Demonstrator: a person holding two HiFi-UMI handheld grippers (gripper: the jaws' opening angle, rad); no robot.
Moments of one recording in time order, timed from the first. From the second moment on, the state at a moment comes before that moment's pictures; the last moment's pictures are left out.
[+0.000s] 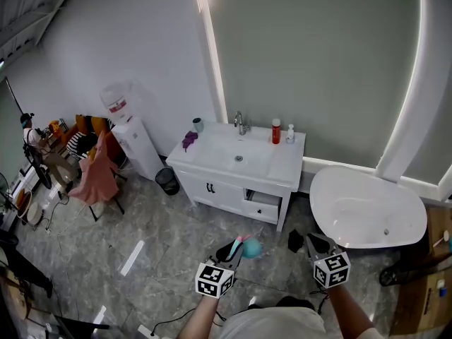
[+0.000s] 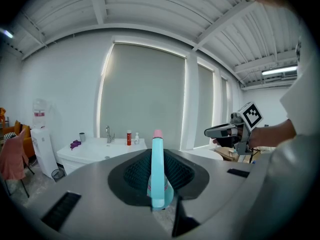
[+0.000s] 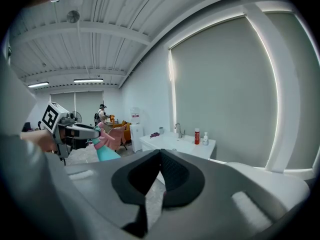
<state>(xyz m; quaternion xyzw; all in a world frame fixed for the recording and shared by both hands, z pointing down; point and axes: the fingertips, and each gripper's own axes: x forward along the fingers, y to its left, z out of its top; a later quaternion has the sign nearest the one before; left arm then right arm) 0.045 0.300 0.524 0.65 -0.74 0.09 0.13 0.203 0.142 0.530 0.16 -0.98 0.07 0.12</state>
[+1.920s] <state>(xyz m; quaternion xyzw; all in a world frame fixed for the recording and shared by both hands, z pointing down) -0.094 0.042 0.533 0.64 -0.75 0.11 0.15 0.054 -0.121 0.563 0.15 -0.97 0.10 0.14</state>
